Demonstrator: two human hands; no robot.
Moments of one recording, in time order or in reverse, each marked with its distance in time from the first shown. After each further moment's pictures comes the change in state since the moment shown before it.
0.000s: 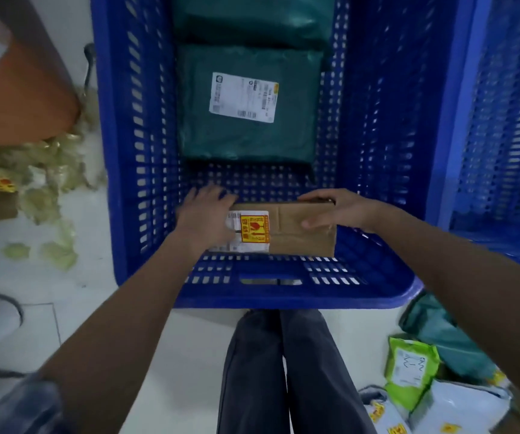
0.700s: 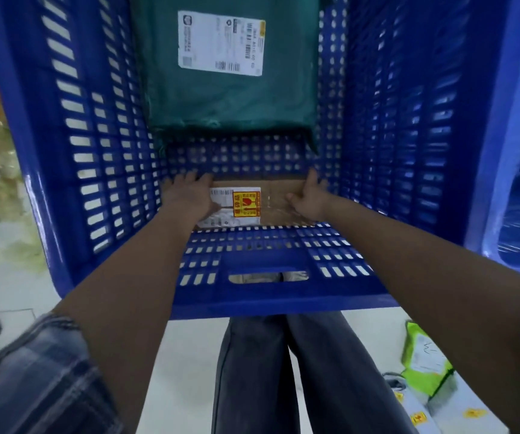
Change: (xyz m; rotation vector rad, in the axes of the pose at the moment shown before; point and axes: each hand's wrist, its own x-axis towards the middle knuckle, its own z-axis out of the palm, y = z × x) left_hand 0.073 -0.015 0.056 0.087 -0.161 -0.185; right_hand 0.098 0.041 0.059 -0.148 0.261 0.220
